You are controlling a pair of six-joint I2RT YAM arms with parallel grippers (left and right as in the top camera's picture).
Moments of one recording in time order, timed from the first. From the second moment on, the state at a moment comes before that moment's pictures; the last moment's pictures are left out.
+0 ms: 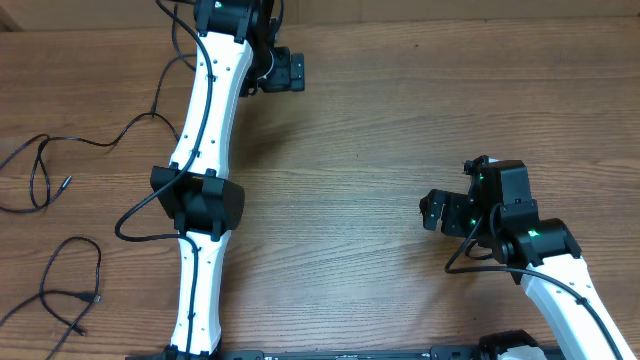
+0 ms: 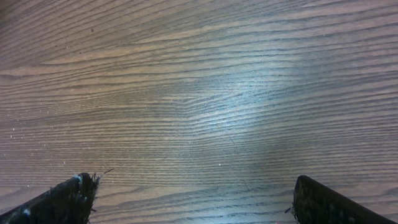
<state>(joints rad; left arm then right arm) -0.23 2.50 2.77 -1.60 0.08 -0.28 0.16 1.10 0.73 -0.69 -0.11 0.33</state>
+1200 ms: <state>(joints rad) -0.29 1.41 1.05 -0.30 0.09 -0.23 0.16 1.10 0.73 -0.69 -0.11 0.33</state>
